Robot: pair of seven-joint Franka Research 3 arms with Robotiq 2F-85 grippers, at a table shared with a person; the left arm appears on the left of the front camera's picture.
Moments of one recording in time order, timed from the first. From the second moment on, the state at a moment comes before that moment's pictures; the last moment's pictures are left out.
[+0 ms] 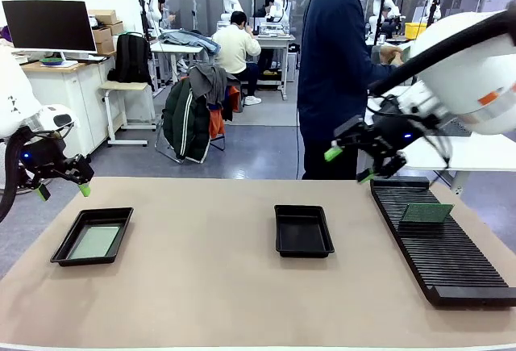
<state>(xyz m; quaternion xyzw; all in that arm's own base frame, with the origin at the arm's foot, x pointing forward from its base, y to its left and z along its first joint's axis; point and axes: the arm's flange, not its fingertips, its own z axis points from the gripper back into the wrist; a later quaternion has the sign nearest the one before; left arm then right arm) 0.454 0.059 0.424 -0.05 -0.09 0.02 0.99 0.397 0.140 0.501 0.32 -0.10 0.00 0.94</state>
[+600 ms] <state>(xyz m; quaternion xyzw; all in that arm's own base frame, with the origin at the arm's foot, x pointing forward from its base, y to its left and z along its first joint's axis) 0.454 0.060 0.424 -0.05 -0.09 0.02 0.99 0.371 -0.042 0.579 0.14 -0.17 0.34 0.91</state>
